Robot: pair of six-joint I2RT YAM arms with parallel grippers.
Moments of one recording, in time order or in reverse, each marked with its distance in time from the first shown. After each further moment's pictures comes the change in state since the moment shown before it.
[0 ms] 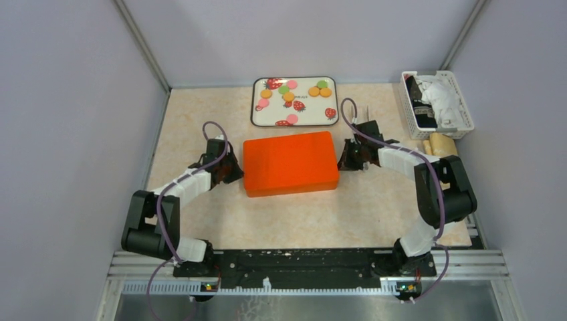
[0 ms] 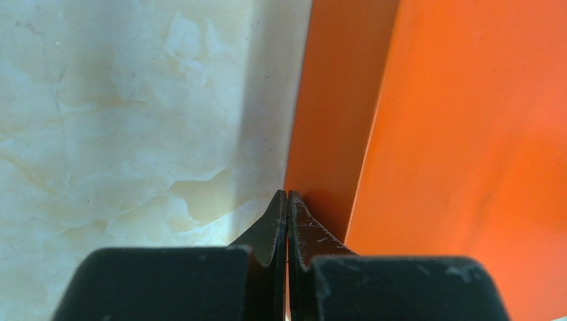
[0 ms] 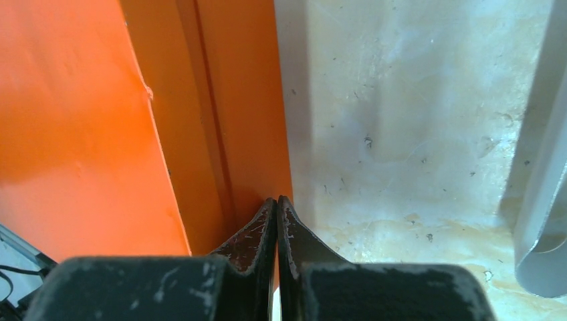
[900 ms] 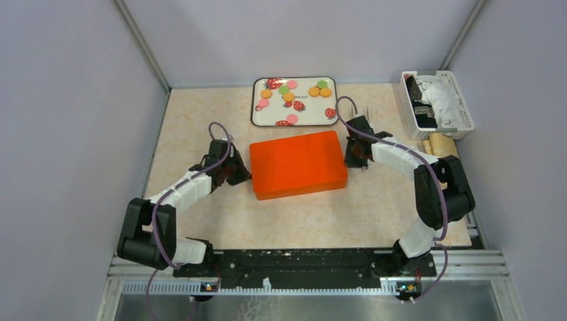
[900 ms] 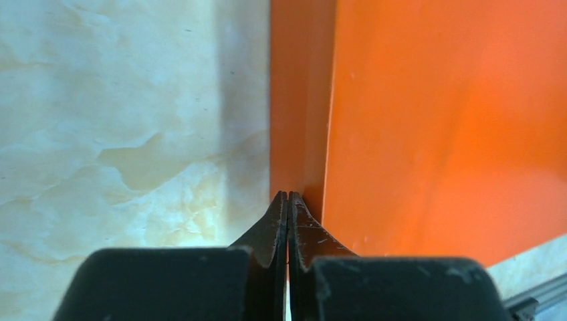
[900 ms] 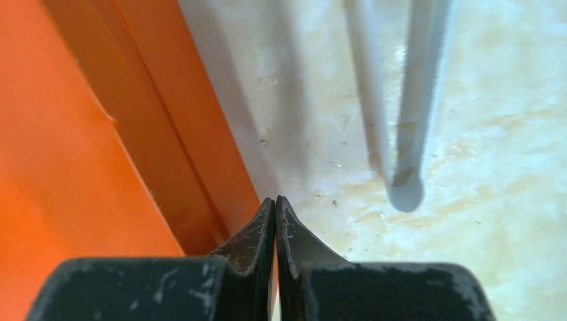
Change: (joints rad) left arm -0.042 -0.072 0.000 -0.075 0.060 -0.010; right arm 0.089 0.003 0.112 -0.229 0.440 0.042
